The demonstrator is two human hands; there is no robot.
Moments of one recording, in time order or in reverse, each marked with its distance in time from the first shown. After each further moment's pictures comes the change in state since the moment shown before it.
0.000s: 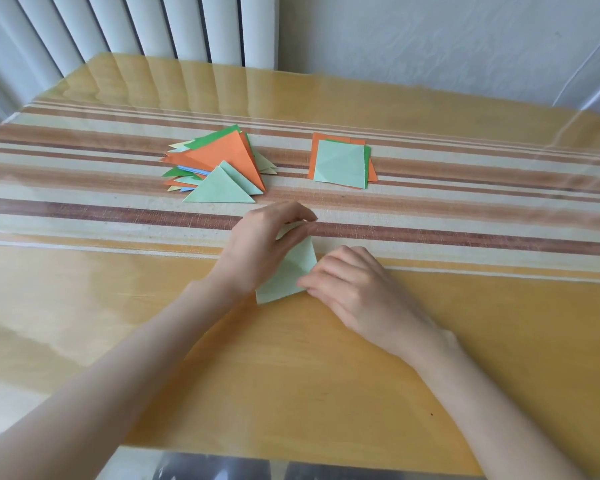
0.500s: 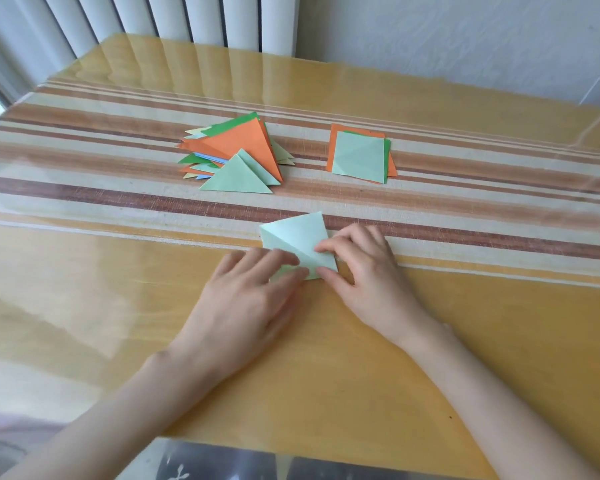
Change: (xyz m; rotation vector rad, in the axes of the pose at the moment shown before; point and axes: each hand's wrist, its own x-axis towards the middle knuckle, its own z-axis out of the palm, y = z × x) left_hand -0.080 0.015 -0.023 0.528 -0.088 0.159; right_hand 0.011 -0.002 0.014 0.111 0.020 0.406
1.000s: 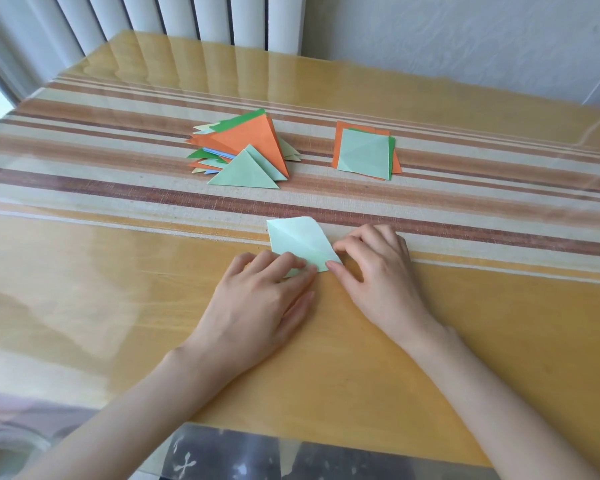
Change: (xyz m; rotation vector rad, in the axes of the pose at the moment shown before) left_hand -0.006 0.008 0.005 0.017 -0.065 -0.051; right_hand -0.007 -0.003 0.004 -0.129 0.125 -0.020
